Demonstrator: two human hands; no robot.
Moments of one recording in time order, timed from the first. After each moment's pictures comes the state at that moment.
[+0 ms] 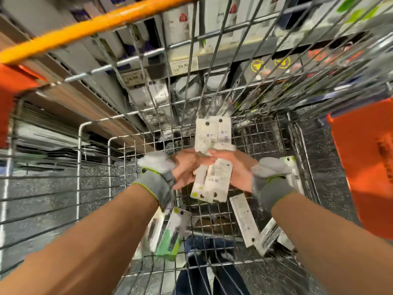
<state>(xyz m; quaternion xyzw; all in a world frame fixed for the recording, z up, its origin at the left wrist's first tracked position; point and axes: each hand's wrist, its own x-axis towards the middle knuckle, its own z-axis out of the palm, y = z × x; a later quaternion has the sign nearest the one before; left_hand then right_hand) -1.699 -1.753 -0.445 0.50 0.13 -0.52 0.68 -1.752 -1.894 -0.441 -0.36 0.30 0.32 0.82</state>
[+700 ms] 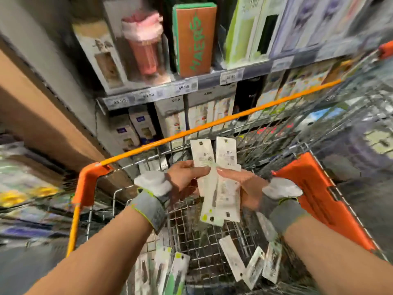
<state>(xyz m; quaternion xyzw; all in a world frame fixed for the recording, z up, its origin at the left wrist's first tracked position) -1.692 -1.769 -0.252 0.65 0.03 -0.42 0.63 -1.768 -1.920 -0.252 -0.43 0.19 0.22 0.85</state>
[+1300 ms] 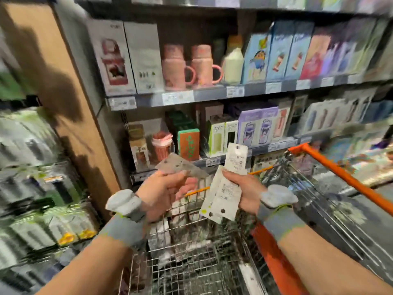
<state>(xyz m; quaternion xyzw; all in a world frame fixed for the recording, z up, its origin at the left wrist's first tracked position) -1.785 -1.735 -0.002 0.57 -0.09 -0.28 0.77 -1.832 -1.935 -0.020 -0.49 0.18 -0.01 0.85</state>
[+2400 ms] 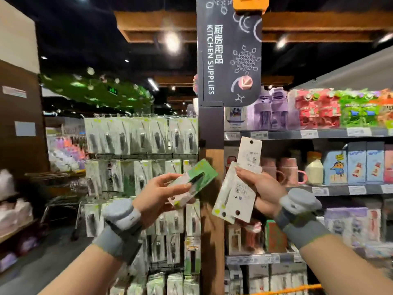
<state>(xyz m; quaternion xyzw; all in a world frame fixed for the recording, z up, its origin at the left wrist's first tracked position) -1.851 -1.420 0.222 0.66 -0.21 -0.01 0.72 -1.843 -1.655 0.225 -0.51 -0.11 -0.04 0.85</state>
